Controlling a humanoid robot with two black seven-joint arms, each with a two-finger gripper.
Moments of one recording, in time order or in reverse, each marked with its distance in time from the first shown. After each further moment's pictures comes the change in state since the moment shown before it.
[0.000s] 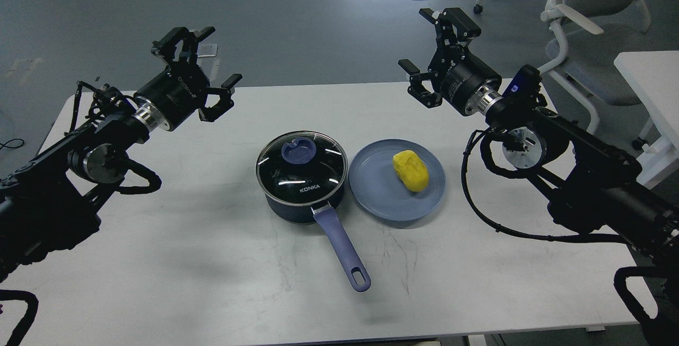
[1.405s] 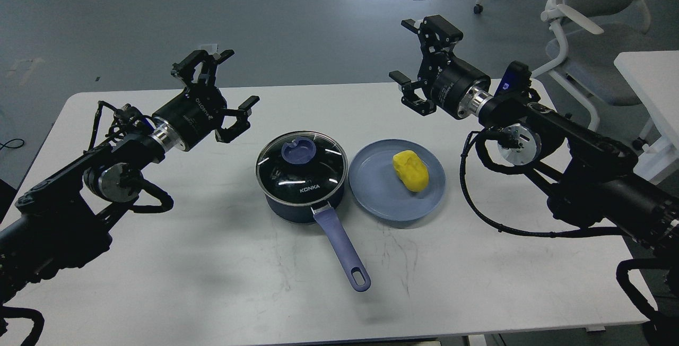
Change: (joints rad) left arm 0.050 -0.040 0.012 -0.034 -0.001 0.011 0.023; right arm 0.016 -0.004 -0.049 -0.007 -0.006 -0.011 -0.068
